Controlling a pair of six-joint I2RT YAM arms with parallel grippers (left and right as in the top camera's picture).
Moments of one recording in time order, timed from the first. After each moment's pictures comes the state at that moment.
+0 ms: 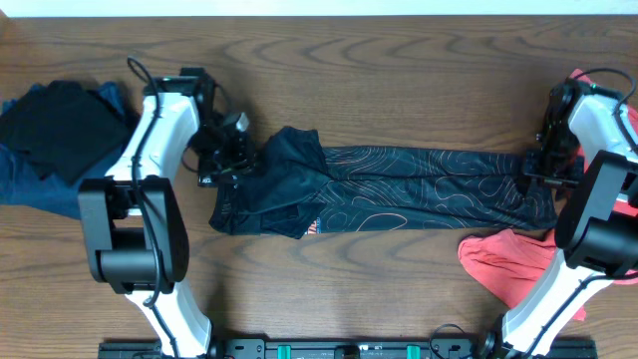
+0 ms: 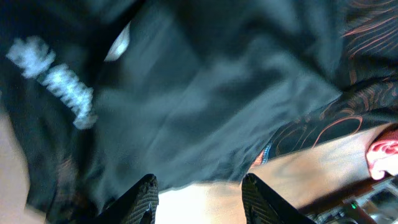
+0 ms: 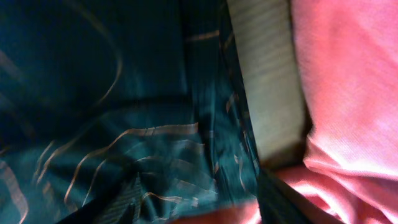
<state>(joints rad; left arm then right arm) -0.04 1.96 1.48 -1.19 0.43 -0.07 -0.31 2.10 1.49 -1.17 0.22 0.06</state>
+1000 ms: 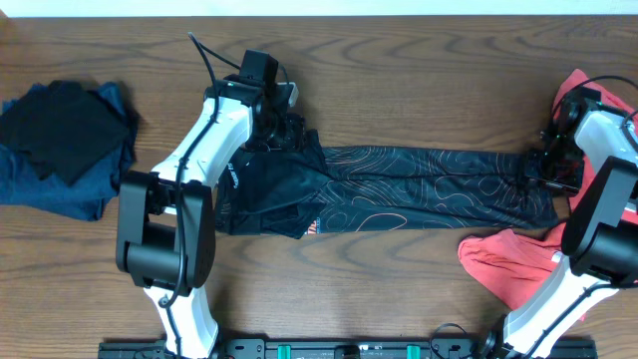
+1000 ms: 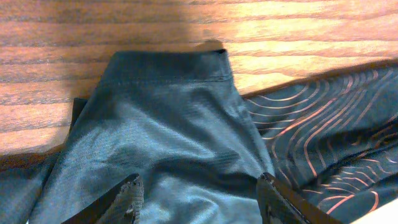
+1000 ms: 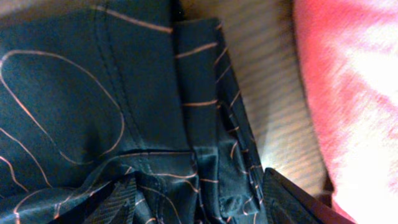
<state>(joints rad) -0.24 1.99 1.48 -0.81 0.31 -0.15 -0.36 2.06 1.40 -0.97 0.12 0.02</state>
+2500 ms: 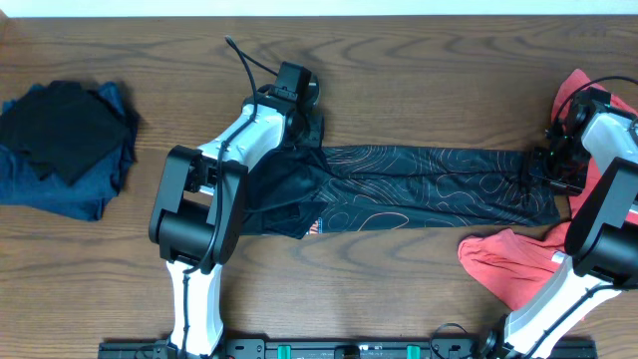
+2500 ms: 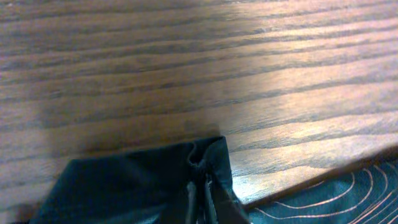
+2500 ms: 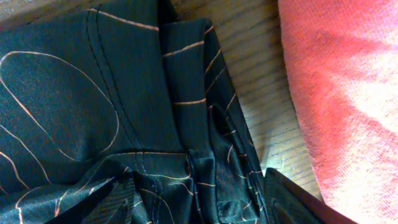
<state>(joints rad) -0.34 2.15 1.48 -0.53 0.19 -0.22 -0.38 2.06 1.40 -0.95 0.08 -0.01</state>
